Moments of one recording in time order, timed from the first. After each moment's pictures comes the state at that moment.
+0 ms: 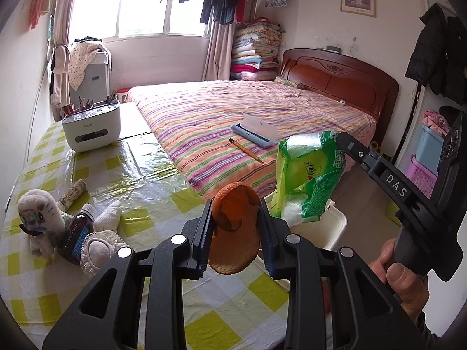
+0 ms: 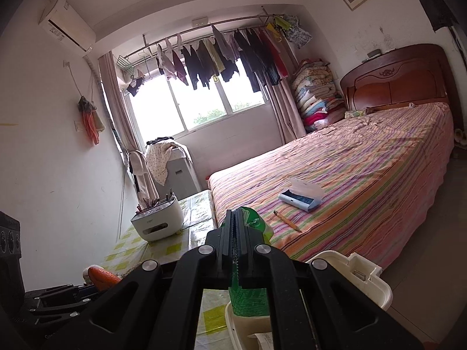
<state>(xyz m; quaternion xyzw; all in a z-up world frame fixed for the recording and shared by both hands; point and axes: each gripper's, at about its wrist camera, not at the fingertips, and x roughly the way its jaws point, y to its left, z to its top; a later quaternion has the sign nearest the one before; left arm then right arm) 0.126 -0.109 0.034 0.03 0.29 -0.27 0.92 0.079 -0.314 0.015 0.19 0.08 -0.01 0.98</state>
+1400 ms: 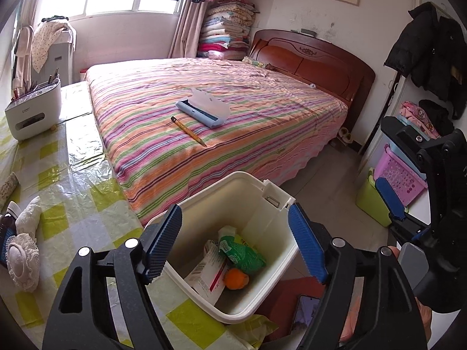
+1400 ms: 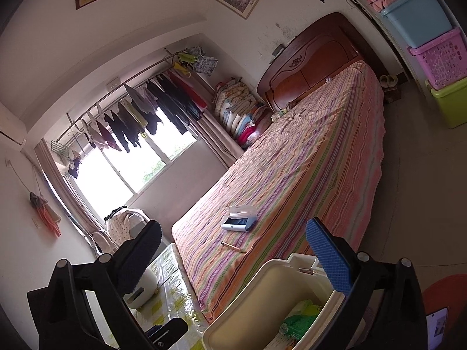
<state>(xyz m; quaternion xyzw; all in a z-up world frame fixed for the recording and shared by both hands) 0.155 -0.200 0.002 0.01 0.33 -0.34 0.88 0.025 -0.393 -0.012 0.38 0.01 -0.16 0.91</state>
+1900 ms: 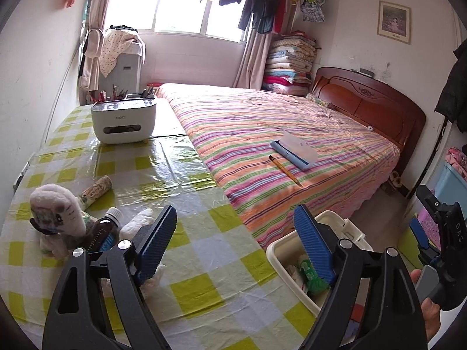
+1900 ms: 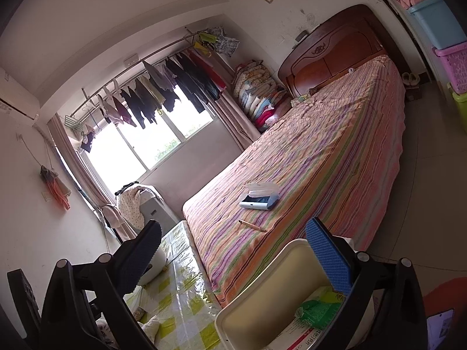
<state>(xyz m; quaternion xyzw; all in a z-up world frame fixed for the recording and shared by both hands) 0.181 -0.056 0.039 -0.03 0.28 -0.18 0.94 0.054 -0.358 -0.011 0.35 0.05 -0.10 0.93</state>
